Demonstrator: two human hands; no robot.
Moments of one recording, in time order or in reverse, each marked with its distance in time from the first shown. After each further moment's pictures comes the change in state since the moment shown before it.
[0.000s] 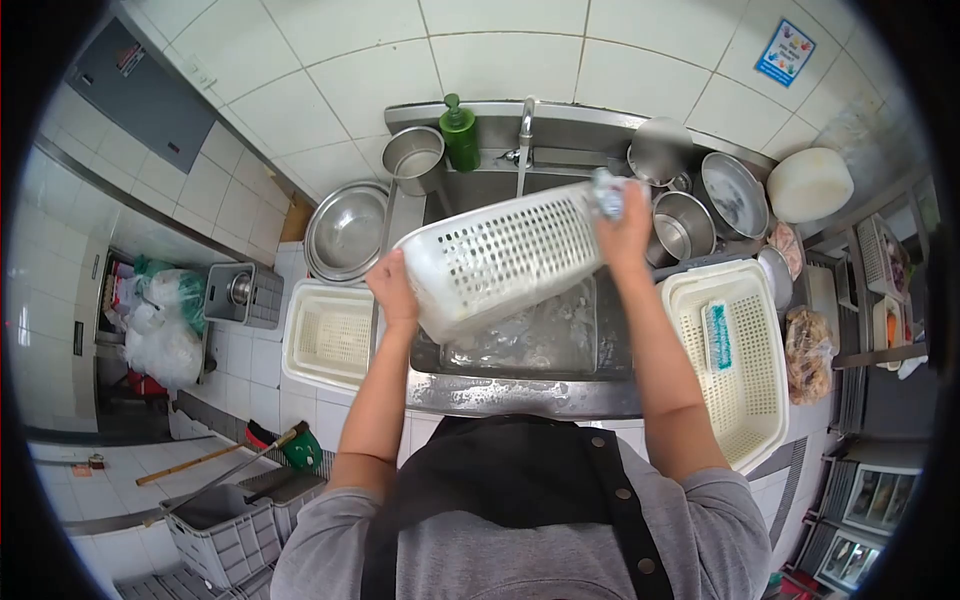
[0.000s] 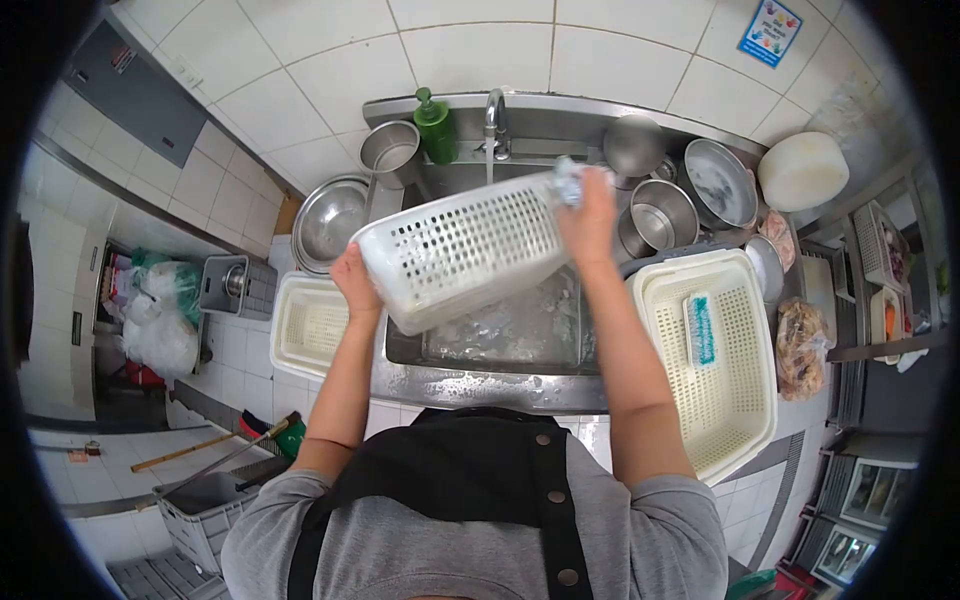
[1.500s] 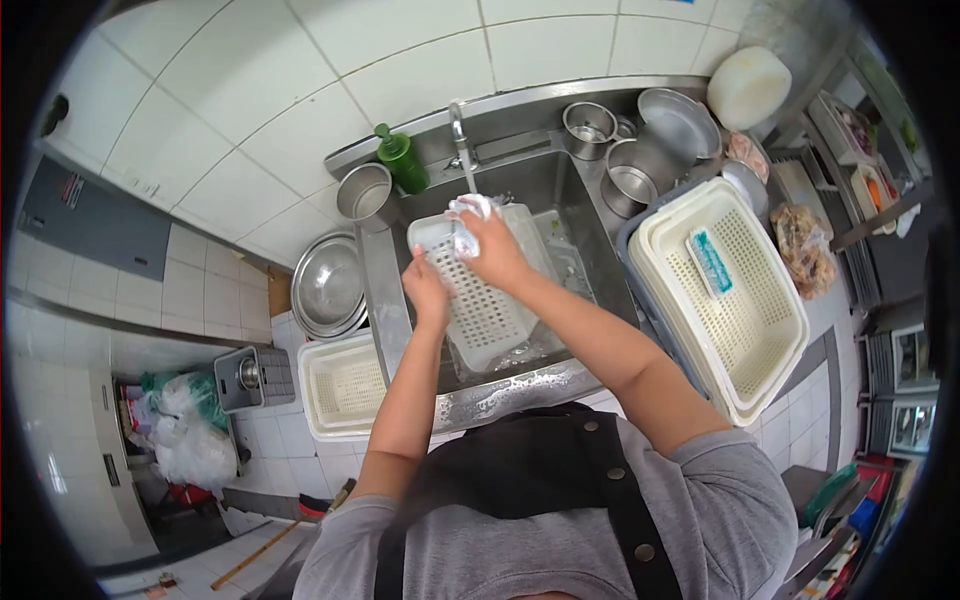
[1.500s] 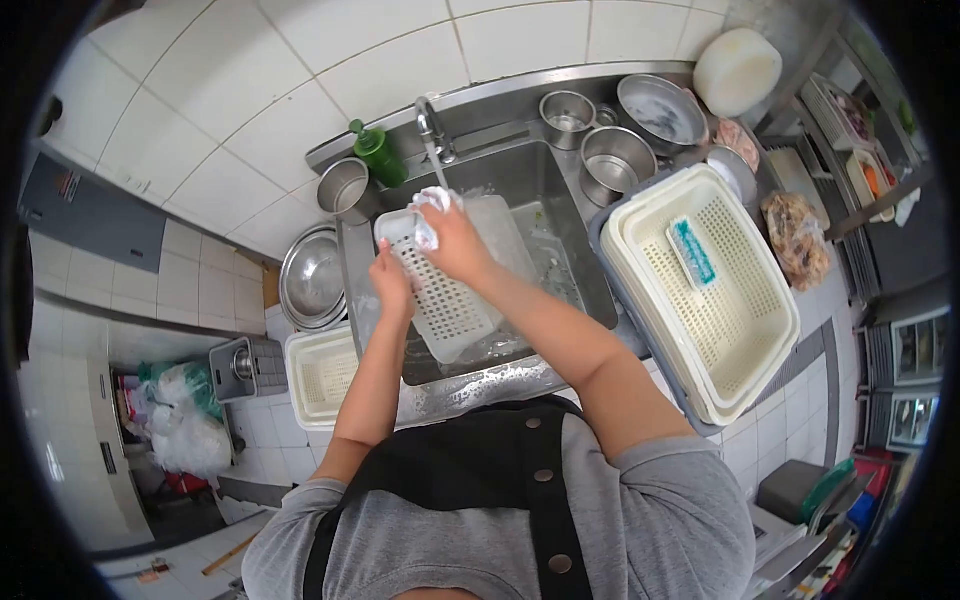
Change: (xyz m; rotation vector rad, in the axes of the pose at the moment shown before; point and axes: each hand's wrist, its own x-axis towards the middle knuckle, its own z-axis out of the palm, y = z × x) left_hand -0.004 -0.012 0.077 -0.080 -0.237 -0.523; right_hand -0.047 -0.097 0.076 0.314 -0.314 0.096
